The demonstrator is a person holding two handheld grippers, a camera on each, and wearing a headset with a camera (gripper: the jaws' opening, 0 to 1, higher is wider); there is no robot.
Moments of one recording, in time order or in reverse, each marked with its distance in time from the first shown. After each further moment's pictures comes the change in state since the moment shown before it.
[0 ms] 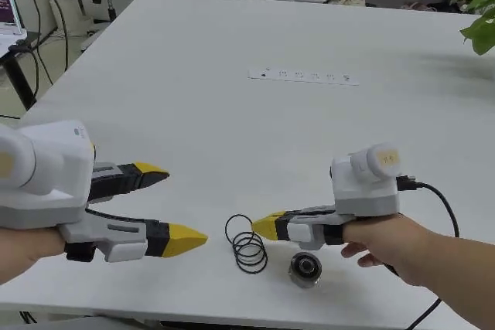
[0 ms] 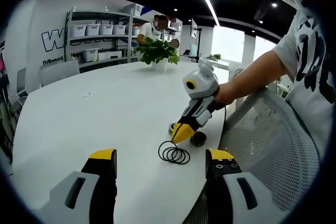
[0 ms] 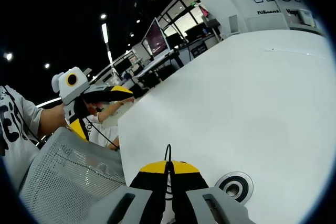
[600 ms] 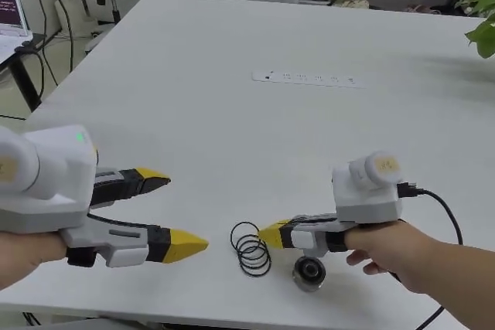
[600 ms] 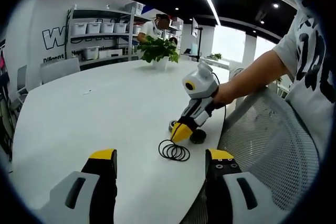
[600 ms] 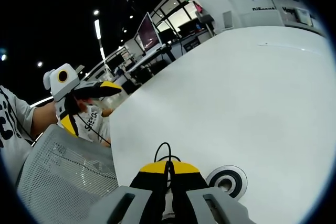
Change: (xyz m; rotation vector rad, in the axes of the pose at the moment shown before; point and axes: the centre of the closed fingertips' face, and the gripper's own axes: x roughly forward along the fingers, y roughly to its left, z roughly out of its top) left arm -0.003 0.000 -0.005 -0.012 0.012 0.001; right arm 0.001 -0.013 -0.009 0.012 0.036 -0.060
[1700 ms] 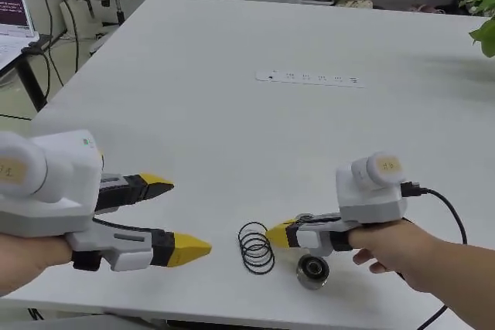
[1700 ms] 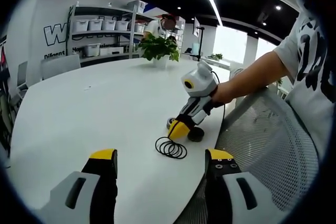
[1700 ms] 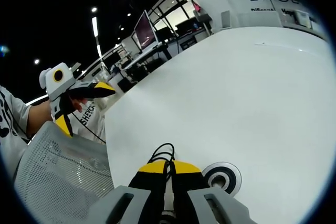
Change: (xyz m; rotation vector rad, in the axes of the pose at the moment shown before) left arm -0.001 -0.005 -0.007 -0.026 0.011 -0.001; right arm -0.001 -0.007 -0.005 -0.010 0.015 -0.036
